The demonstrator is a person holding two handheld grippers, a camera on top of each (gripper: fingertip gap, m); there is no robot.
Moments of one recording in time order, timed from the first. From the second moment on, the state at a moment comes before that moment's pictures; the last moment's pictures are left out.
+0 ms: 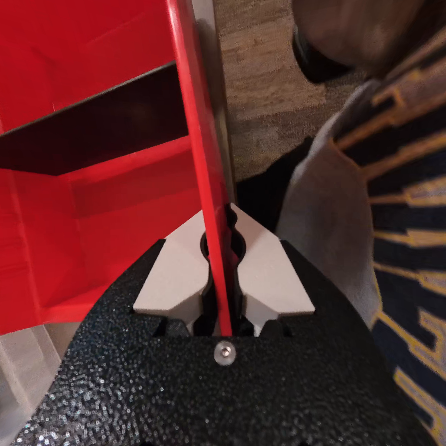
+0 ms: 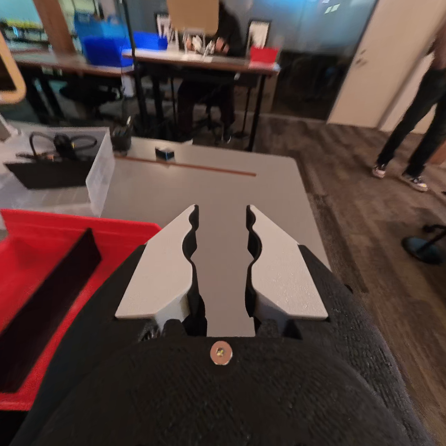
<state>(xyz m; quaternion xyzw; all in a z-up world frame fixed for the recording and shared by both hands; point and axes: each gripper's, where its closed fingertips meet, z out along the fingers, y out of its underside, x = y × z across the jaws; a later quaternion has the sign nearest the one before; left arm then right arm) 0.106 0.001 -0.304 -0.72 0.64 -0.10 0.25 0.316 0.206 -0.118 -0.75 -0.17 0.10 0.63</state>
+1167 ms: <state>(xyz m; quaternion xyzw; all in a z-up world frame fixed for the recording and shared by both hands) 0.044 0.155 -0.182 -0.77 0.23 0.01 0.60 0.363 0.227 -0.168 -0.78 -0.09 0.12 0.60</state>
